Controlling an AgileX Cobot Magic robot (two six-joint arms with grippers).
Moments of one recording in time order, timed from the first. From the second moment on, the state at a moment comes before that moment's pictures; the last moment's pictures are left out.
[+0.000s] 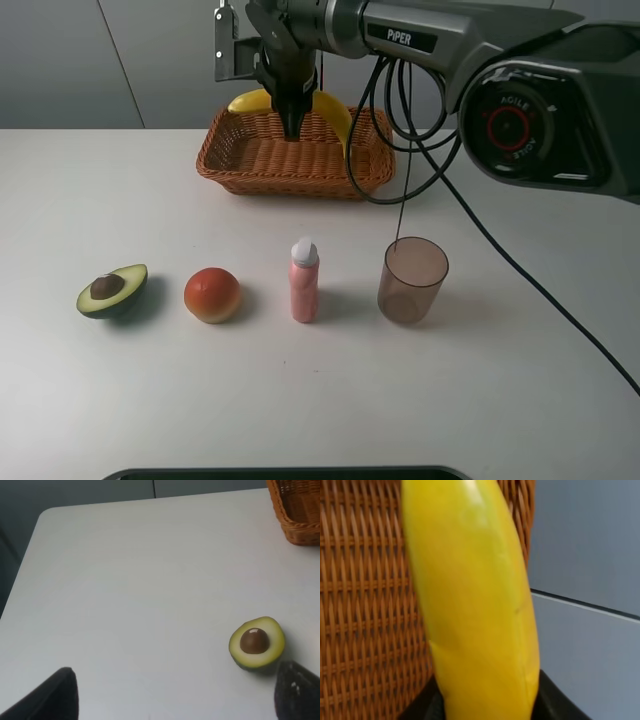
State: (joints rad) left arm -0.20 0.00 -0.51 0.09 1.08 -0.05; right arm 0.68 2.48 -2.22 -0.53 0.87 -0.67
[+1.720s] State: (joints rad) left arm -0.20 0.00 -0.51 0.09 1.08 -0.05; right arm 0.33 0.38 -0.74 -0.12 1.22 0.07
